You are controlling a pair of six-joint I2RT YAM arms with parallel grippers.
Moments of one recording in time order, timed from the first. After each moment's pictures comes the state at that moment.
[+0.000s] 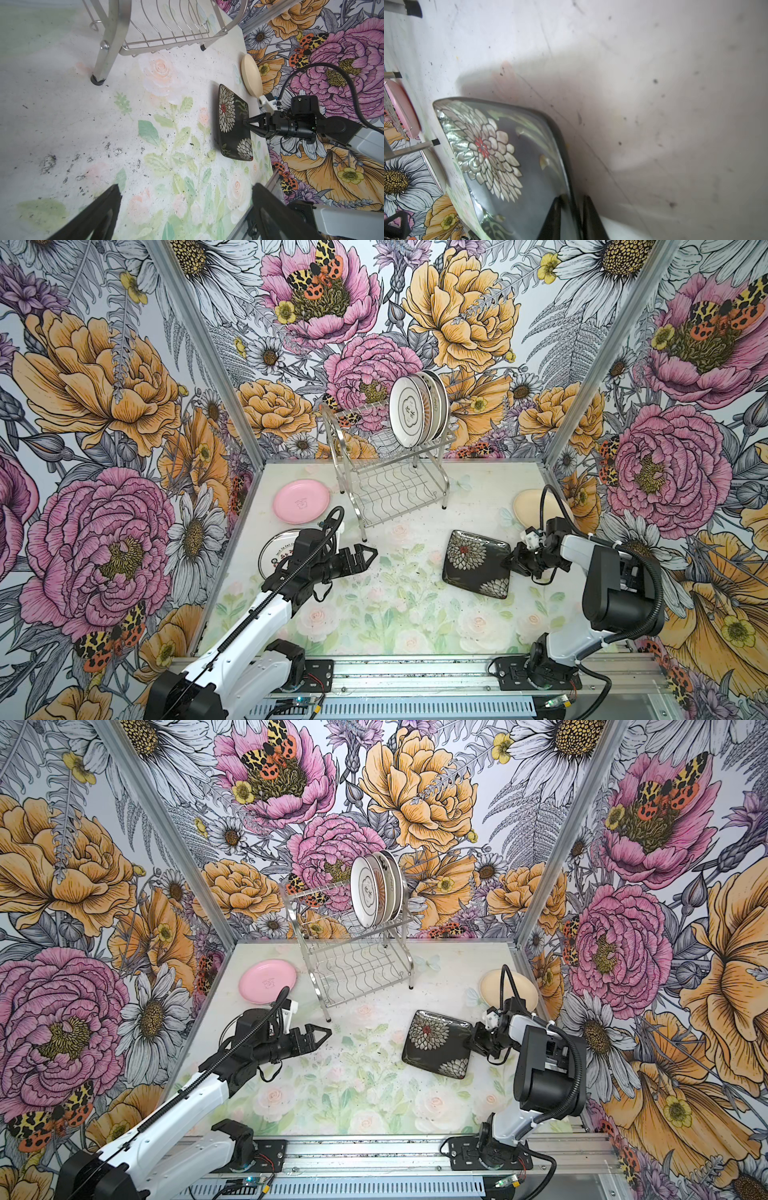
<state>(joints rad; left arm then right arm) -0.35 0.94 0.53 -0.21 0.44 -0.64 -0.29 1.63 0.79 -0.58 -0.63 0.16</state>
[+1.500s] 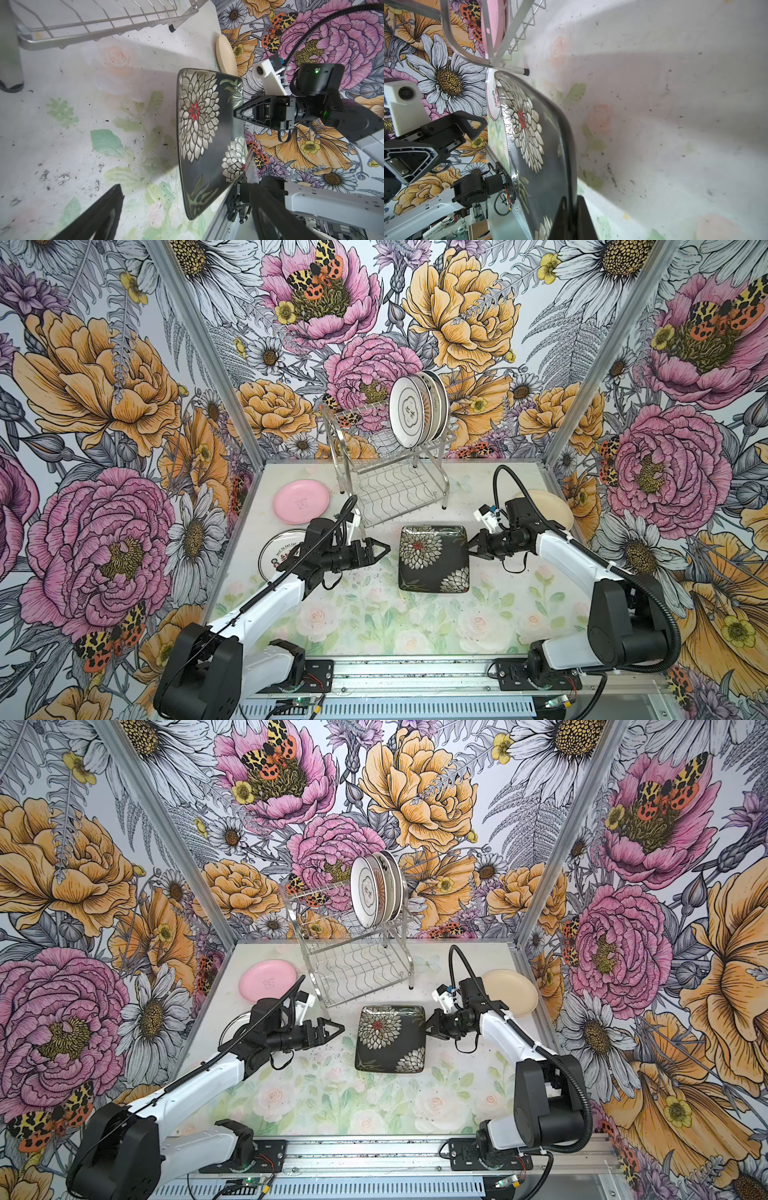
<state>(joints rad) -0.36 1.17 0.59 -0.02 0.66 -0.65 0.13 1.43 0.91 -0.63 -0.81 0.24</state>
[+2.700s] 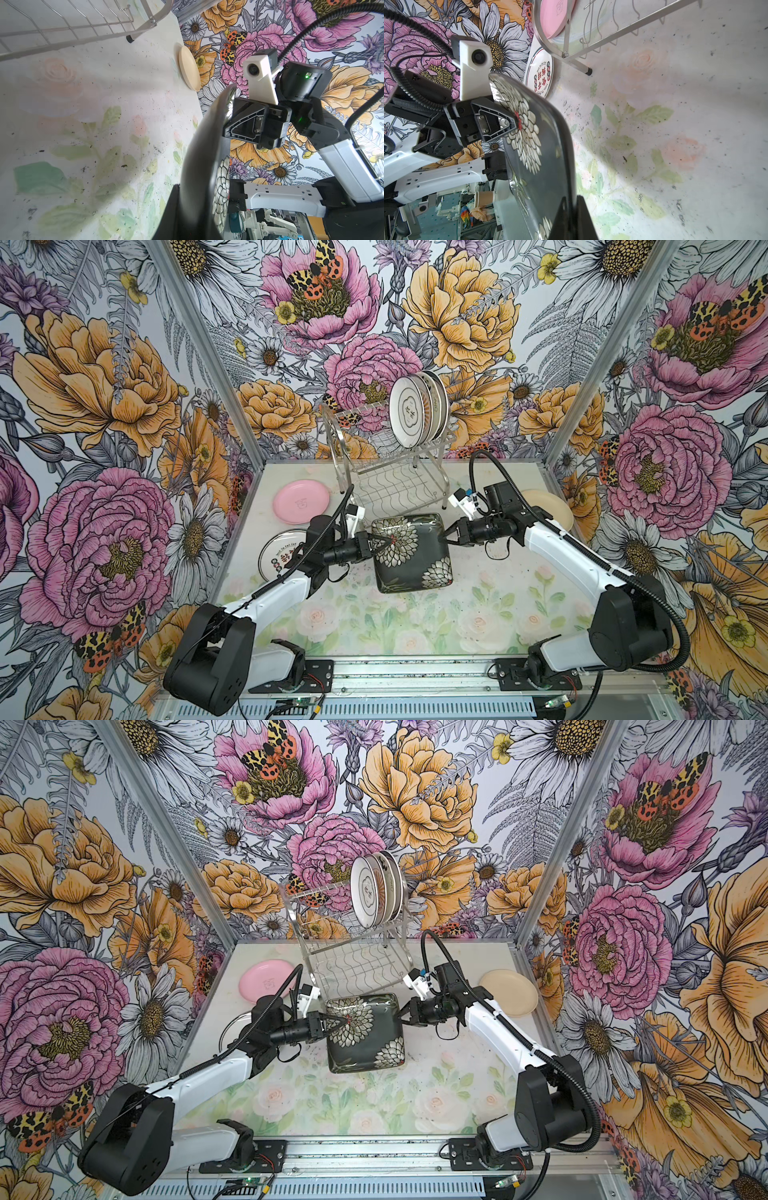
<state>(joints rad) -0.38 1.25 0.55 0.35 0.78 -0.88 0.31 1.44 1.09 -0.63 -0.86 0.27</state>
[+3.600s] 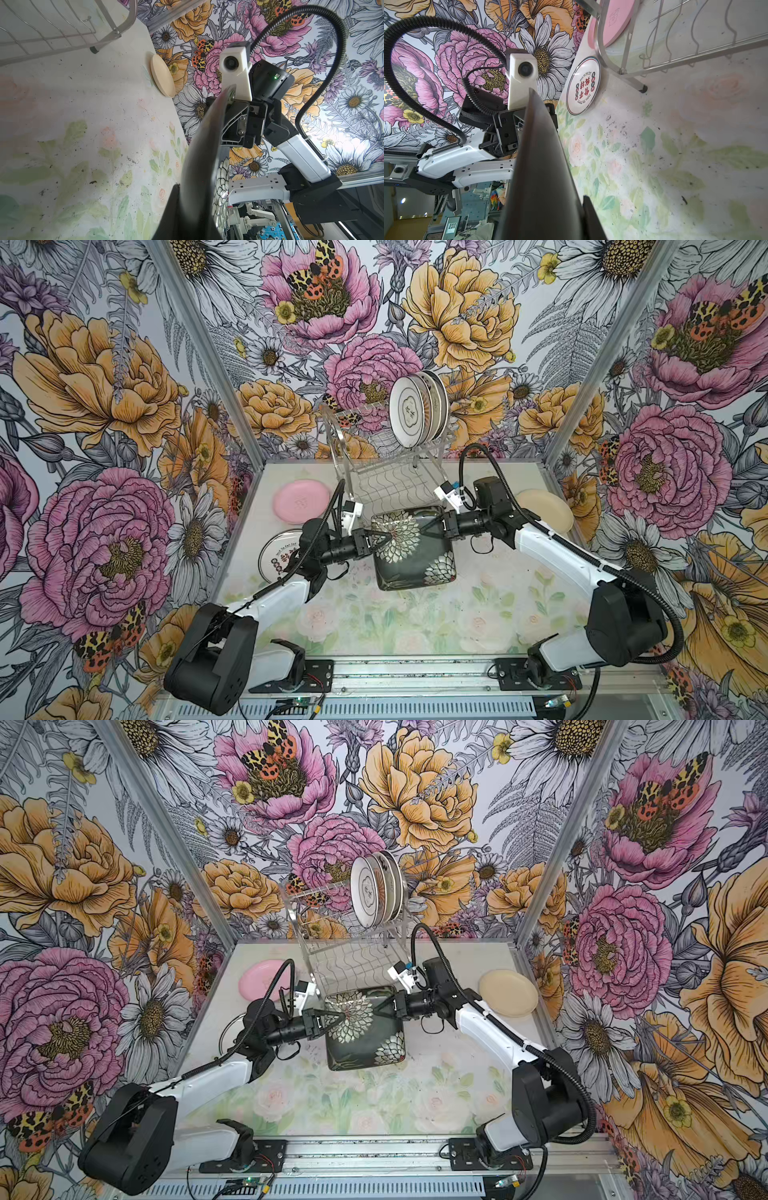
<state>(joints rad) -0.35 1.25 0.50 0.62 0.86 -1.03 0.39 1.47 1.08 -0.33 -1.01 0.47</state>
